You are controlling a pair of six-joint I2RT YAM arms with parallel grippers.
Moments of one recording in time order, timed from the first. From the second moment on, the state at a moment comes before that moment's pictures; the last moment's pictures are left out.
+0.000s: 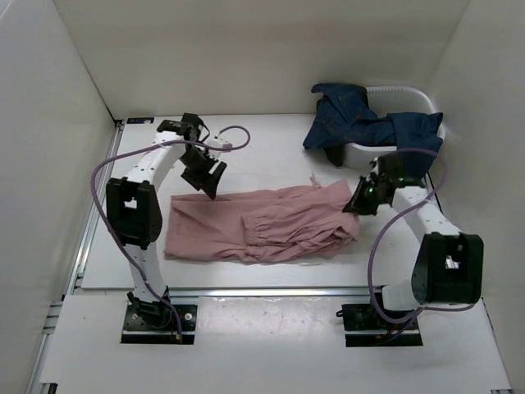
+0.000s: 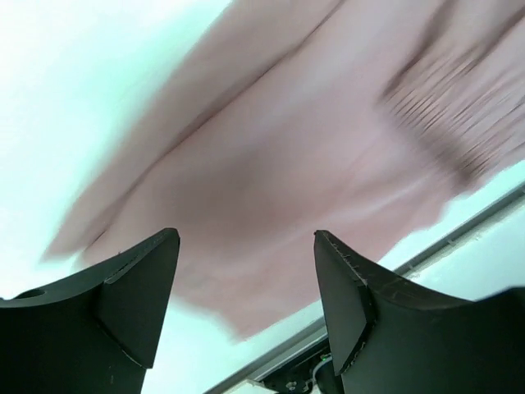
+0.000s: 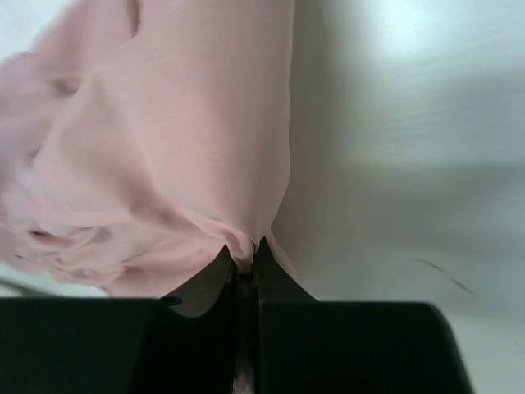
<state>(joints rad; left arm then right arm) -0.24 1.96 1.72 -1.19 0.31 0.44 0.05 1.43 0.87 -0.55 -0.39 0.41</state>
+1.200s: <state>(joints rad) -0.26 2.23 1.67 -1.13 0.49 0.36 0.69 1.91 2.22 -1.23 0.21 0.56</state>
